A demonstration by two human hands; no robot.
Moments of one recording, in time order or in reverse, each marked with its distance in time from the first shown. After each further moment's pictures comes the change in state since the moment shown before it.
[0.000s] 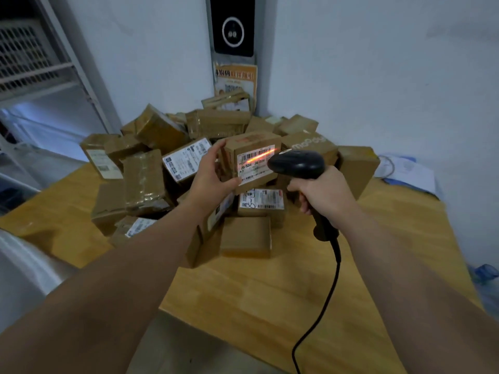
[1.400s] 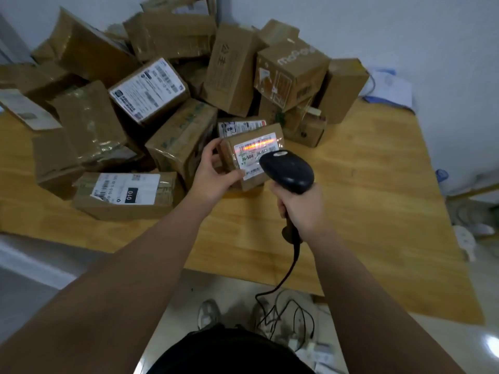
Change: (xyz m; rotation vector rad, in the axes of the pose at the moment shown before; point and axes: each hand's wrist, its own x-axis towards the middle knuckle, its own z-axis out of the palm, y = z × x) left_hand -0.063 -0.072 0.035 -0.192 -0.202 -0.358; right_hand -0.065 0.087 0.088 0.331 0.158 0.330
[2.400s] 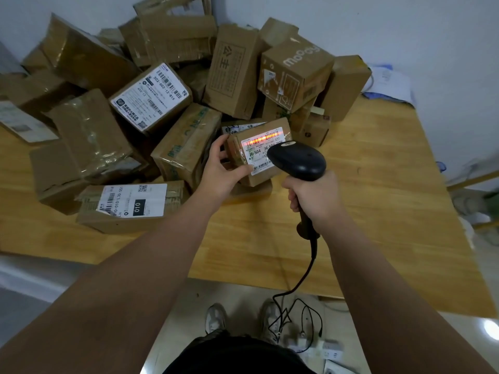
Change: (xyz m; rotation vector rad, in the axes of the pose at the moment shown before) left_hand 0.029 0.002 -0.011 0.015 -0.056 0.018; right_hand 0.012 -0.024 0.014 -0.050 0.096 0.047
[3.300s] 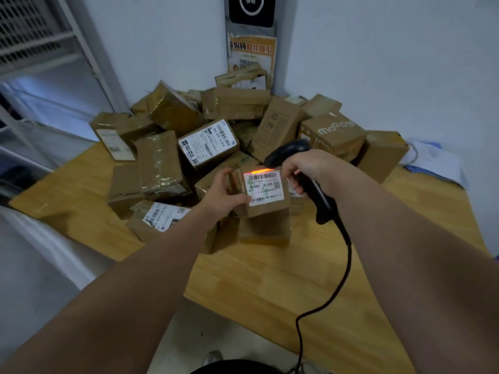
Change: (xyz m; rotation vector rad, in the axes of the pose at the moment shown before) left_hand -0.004 0.030 -0.044 0.076 0.161 -0.145; right_hand 0.033 -0.138 0.005 -0.397 -0.505 0.015
